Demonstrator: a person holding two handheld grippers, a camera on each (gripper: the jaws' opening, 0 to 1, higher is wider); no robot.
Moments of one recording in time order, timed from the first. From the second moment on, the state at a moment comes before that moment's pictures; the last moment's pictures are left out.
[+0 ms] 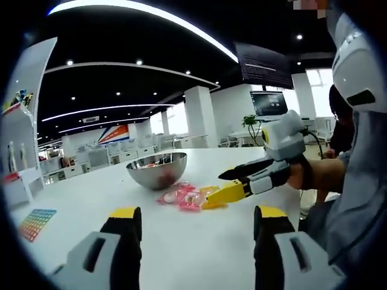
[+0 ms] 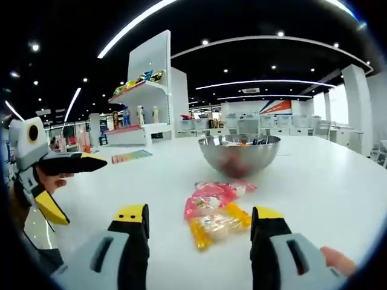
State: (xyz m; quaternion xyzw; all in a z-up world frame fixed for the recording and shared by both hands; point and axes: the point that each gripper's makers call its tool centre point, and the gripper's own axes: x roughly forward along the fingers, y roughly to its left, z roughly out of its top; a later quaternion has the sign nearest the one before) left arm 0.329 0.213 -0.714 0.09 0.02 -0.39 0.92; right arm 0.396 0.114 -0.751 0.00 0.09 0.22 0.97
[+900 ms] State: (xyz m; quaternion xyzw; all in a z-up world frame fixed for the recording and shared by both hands) left arm 0.322 0.219 -0.722 0.08 0.03 -0.40 0.91; right arm 0.427 0.105 -0.776 -0.01 0.13 0.20 0.97
